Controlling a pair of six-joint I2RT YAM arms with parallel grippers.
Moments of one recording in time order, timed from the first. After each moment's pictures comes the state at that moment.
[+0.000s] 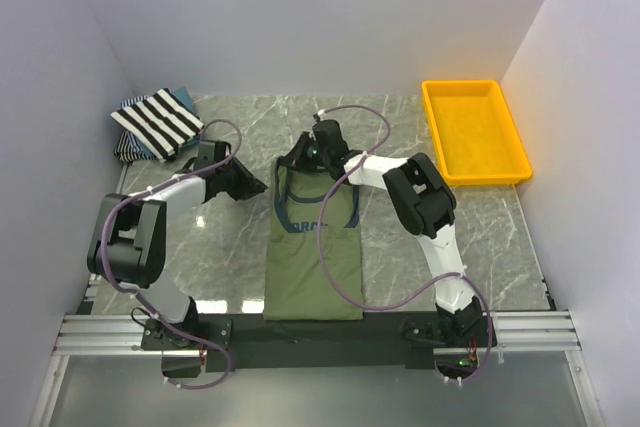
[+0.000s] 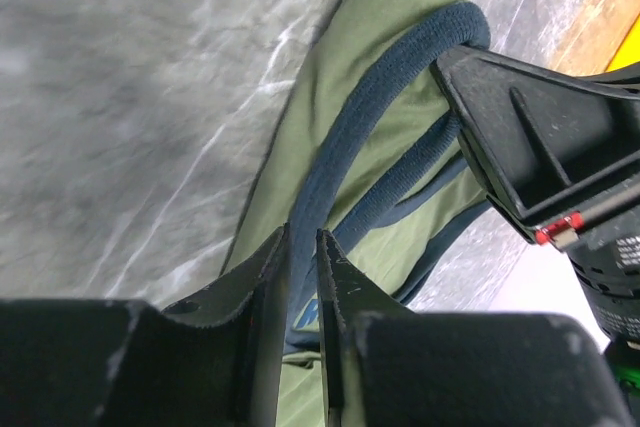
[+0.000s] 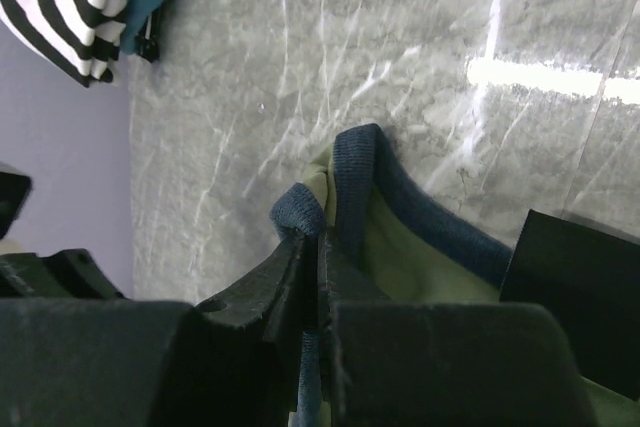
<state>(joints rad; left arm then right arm) -0.18 1.62 0.88 -0.11 0.32 -0.97 0.60 2.27 1.53 0.24 -0.28 0.89</state>
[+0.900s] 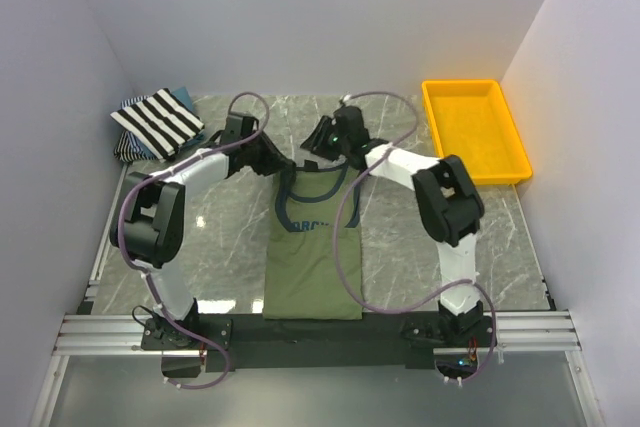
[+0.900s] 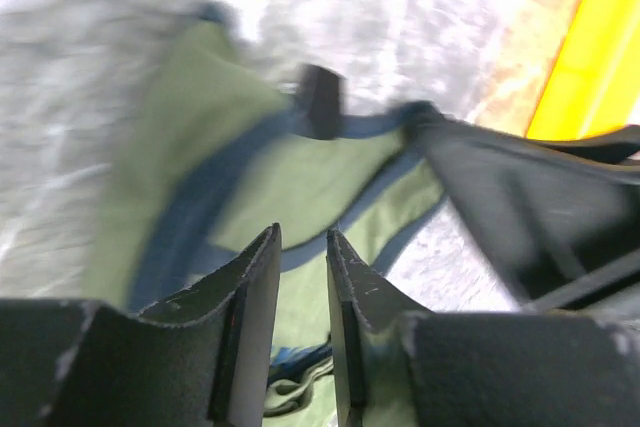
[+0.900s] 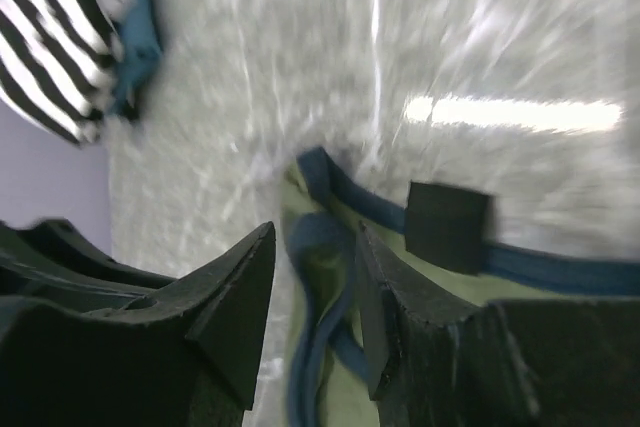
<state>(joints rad) -0.30 1.80 1.18 -0.17 0.27 -0.95 0.53 2.11 1.46 0.11 -0.17 0.85</state>
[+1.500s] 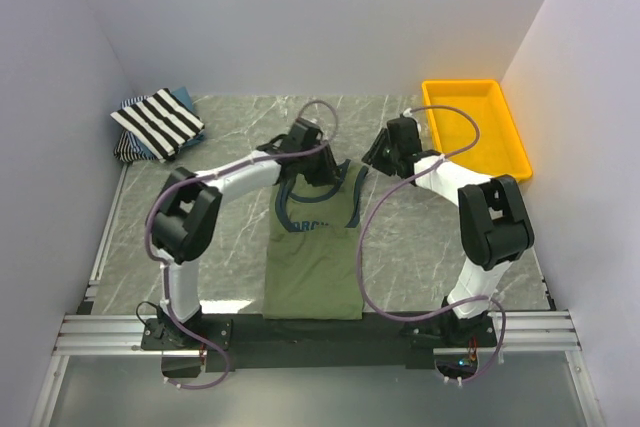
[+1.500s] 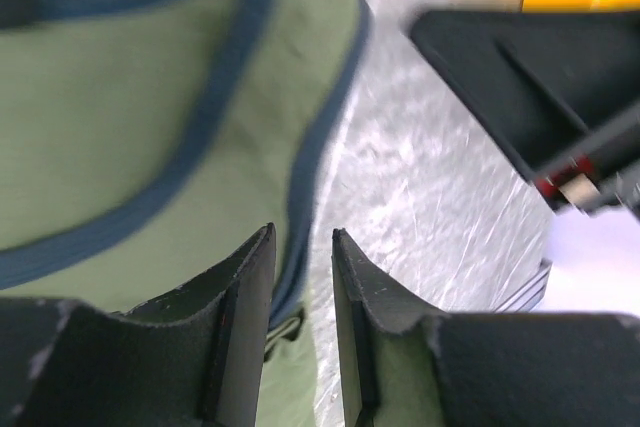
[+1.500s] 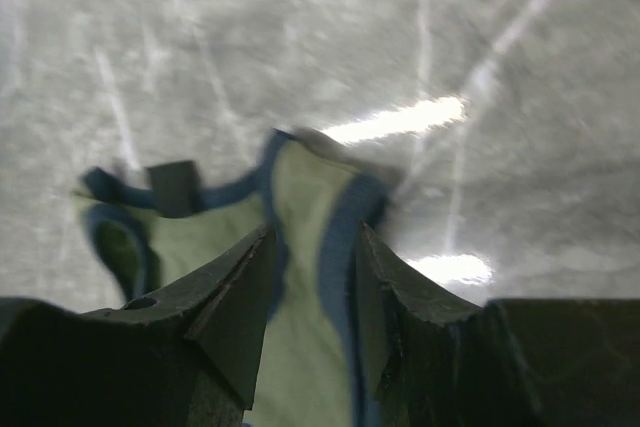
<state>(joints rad) -0.61 1.92 1.39 -0.23 0.22 -0.86 0.30 1.76 1.11 -0.05 -0.01 0.74</state>
